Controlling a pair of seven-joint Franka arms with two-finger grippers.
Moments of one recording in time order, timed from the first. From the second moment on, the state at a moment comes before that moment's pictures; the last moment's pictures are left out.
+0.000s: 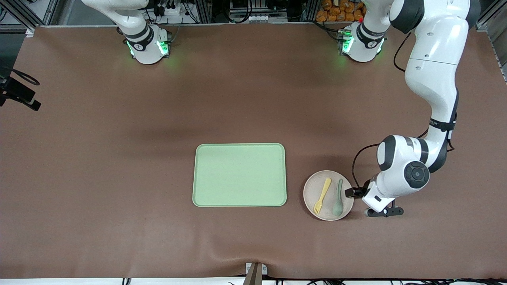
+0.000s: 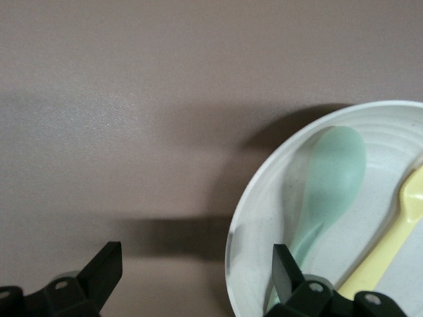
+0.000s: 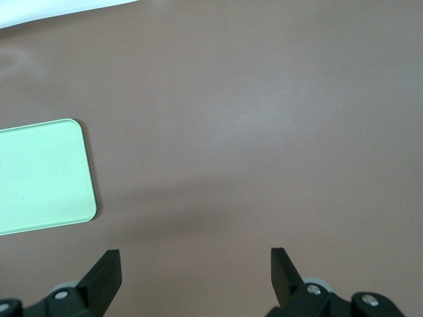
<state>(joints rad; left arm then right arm) -0.08 0.81 -0.10 -1.46 0.00 2.30 -0.20 -0.04 0.00 -0.04 -1.48 0.02 1.55 0.08</state>
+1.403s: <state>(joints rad) -0.12 0.80 -0.12 -1.44 0.00 2.32 -0.21 -0.04 0.00 -0.04 -1.48 0.02 1.55 0.08</state>
